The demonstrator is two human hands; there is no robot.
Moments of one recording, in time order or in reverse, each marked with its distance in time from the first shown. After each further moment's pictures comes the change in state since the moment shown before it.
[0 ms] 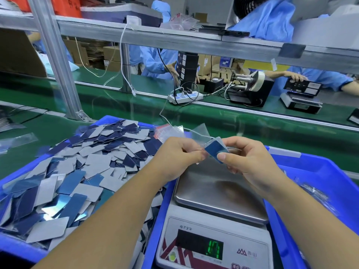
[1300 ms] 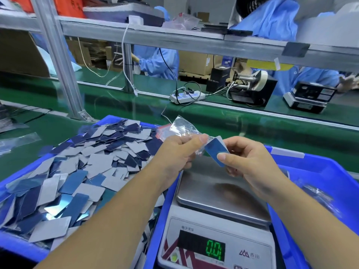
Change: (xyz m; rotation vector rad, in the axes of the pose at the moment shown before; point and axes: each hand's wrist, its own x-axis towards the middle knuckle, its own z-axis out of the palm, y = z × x) left_hand -0.003 0.011 0.003 -0.453 0.005 -0.115; right_hand -0.004 -0.006 0.009 0.051 -0.002 -0.005
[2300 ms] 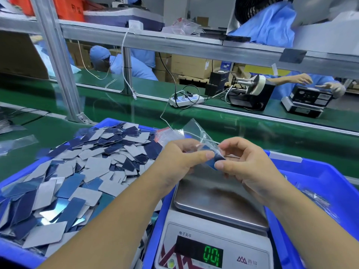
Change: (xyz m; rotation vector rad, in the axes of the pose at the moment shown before) left_hand 0.000 -0.005 0.000 0.073 -0.078 0.044; right_hand 0.004 -0.002 -0.001 0.091 0.032 0.064
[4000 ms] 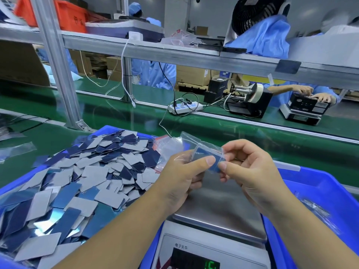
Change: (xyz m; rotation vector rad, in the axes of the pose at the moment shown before) left_hand -0.009 0.003 0.022 -0.285 -0.048 0.038; right_hand -0.006 -0.014 0.003 0.085 0.029 -0.157
